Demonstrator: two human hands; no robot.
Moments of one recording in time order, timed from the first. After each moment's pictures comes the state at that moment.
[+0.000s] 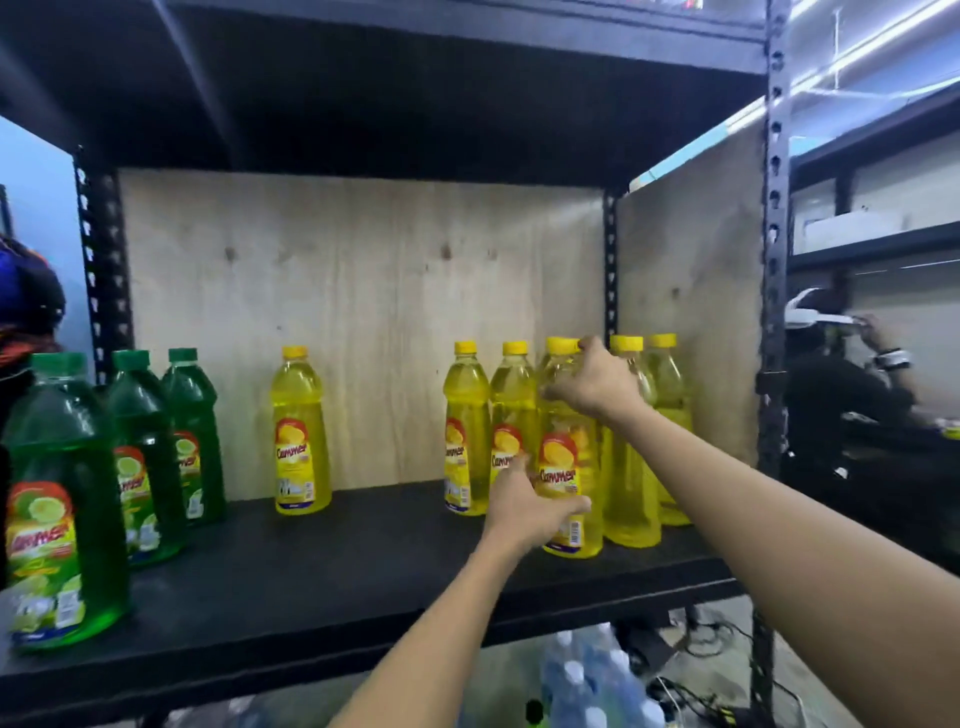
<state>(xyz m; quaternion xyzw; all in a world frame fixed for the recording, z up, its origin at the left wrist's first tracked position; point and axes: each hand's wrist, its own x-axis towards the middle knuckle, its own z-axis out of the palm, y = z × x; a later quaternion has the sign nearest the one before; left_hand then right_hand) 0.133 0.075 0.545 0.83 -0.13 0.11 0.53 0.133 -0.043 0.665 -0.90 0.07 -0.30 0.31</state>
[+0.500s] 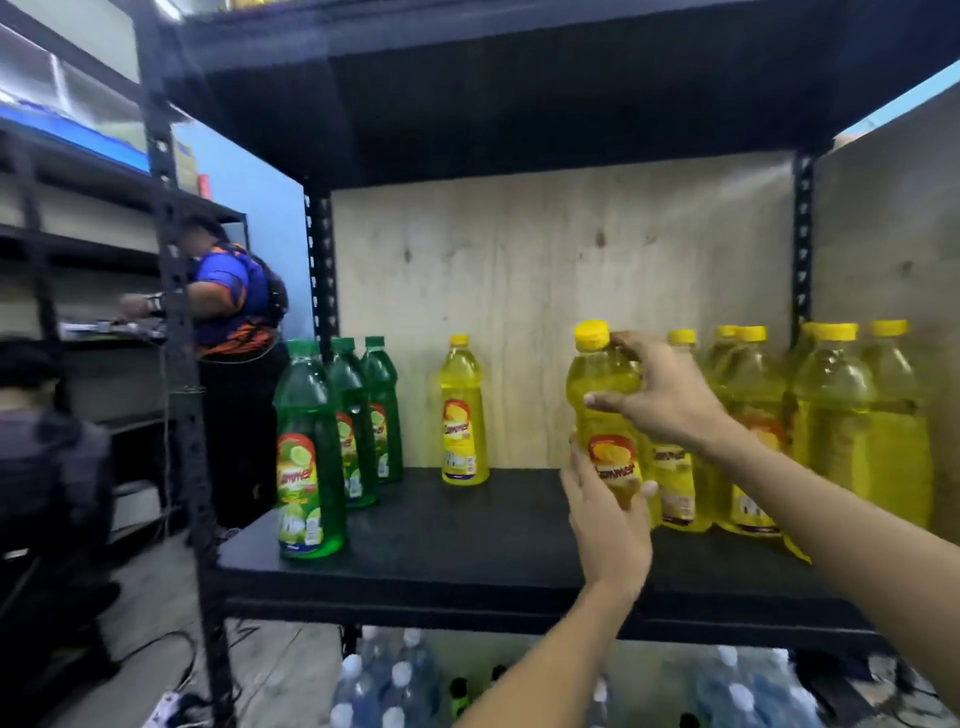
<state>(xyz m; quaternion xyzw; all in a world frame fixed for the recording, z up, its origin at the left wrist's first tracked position) 0.091 0.127 0.526 0.77 -0.04 0.32 0.55 0.103 0.055 0.654 -0.85 -0.21 -0.33 0.34</state>
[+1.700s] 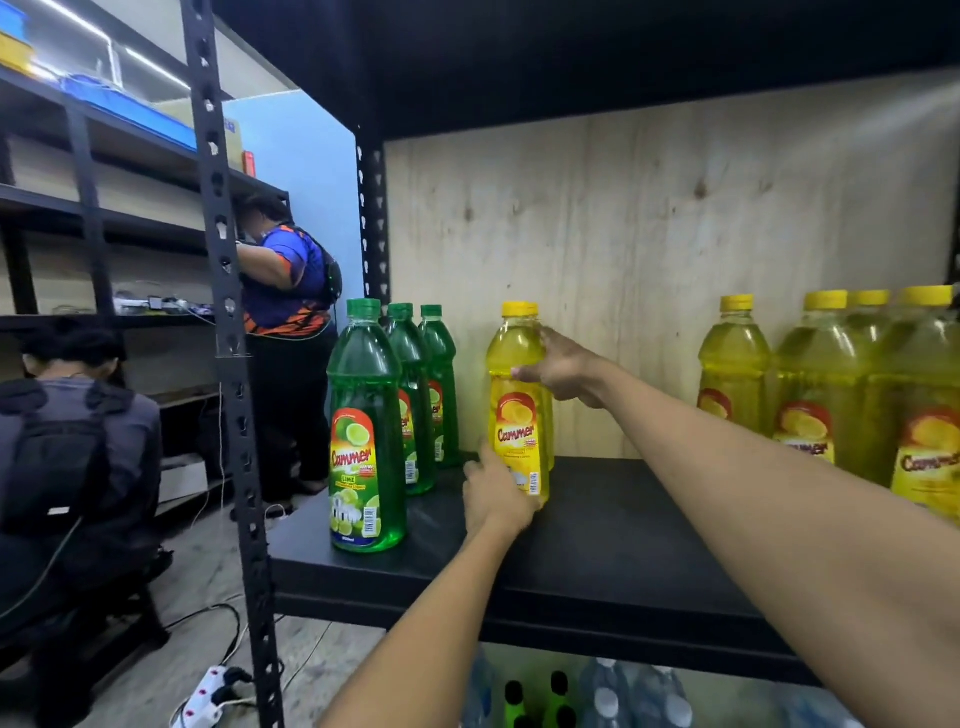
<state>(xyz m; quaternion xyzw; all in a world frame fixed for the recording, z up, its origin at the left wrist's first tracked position) 0.176 0.349 0.508 0.88 0.16 0.22 0.39 0.217 0.251 0.651 -0.84 -0.27 -0.05 0.47</state>
